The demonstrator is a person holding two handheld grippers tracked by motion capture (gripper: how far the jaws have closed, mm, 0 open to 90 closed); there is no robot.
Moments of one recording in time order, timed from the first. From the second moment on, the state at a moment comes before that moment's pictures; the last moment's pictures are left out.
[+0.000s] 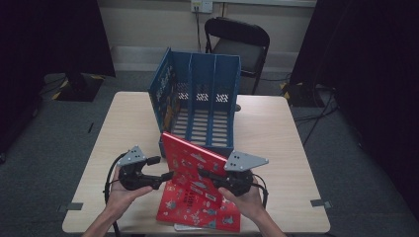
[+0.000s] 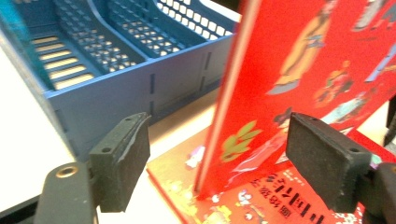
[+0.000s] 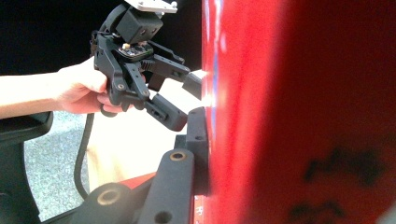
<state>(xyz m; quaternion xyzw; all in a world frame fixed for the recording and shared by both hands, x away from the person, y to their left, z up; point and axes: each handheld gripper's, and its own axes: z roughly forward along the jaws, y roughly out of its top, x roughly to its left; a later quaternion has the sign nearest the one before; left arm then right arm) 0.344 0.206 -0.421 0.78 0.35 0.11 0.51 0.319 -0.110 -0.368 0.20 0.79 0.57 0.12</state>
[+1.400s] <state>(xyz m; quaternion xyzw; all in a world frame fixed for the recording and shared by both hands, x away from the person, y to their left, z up) 0.360 0.244 -0.443 0.77 0.43 0.13 0.46 0.329 -0.134 -0.331 0.24 0.77 0.57 0.14</state>
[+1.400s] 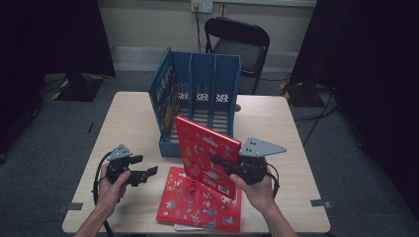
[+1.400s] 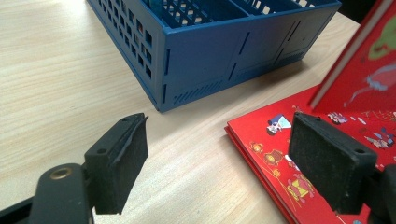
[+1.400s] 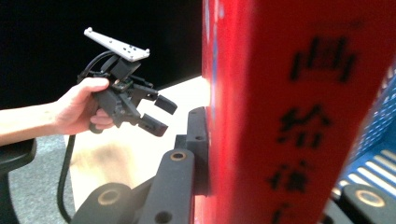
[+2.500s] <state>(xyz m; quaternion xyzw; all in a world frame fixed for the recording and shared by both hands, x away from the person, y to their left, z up) 0.361 0.241 -0.445 0.77 0.42 0.12 0.46 0.384 -0.124 -0.299 0.30 0.73 0.57 0.22</state>
